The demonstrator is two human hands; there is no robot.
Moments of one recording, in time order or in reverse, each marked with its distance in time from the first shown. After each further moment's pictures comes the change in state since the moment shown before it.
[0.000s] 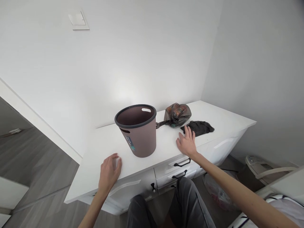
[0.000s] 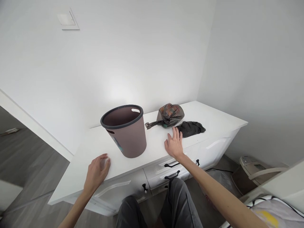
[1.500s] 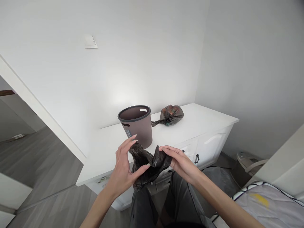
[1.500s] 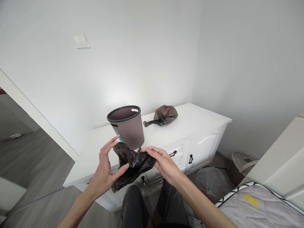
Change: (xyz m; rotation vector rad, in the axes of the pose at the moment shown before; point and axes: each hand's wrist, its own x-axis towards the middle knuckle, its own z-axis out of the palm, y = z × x) left_hand -0.060 0.192 -0.119 -0.318 -0.083 0.398; right_hand -0.135 -0.087 -0.186 1.929 -0.552 0.176
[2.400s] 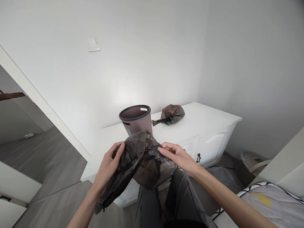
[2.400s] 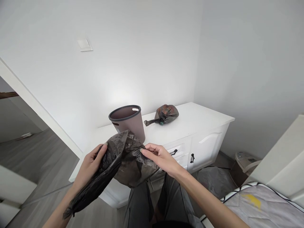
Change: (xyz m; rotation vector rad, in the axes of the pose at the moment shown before) left_hand 0.010 0.002 -0.036 -0.277 0.077 -0.519; right_hand -0.006 -0.027 0.005 -0.370 -0.061 -0.078
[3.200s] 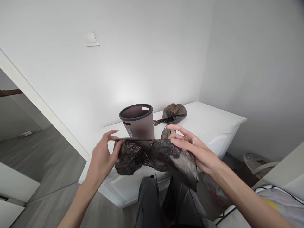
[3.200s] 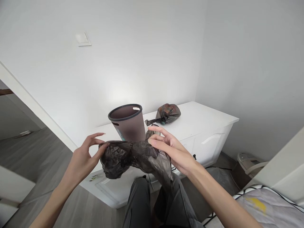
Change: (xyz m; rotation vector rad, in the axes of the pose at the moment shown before) left_hand 0.024 0.012 -0.019 0.469 0.096 0.233; right_hand 0.001 -0.051 -0.012 0.260 0.061 0.055
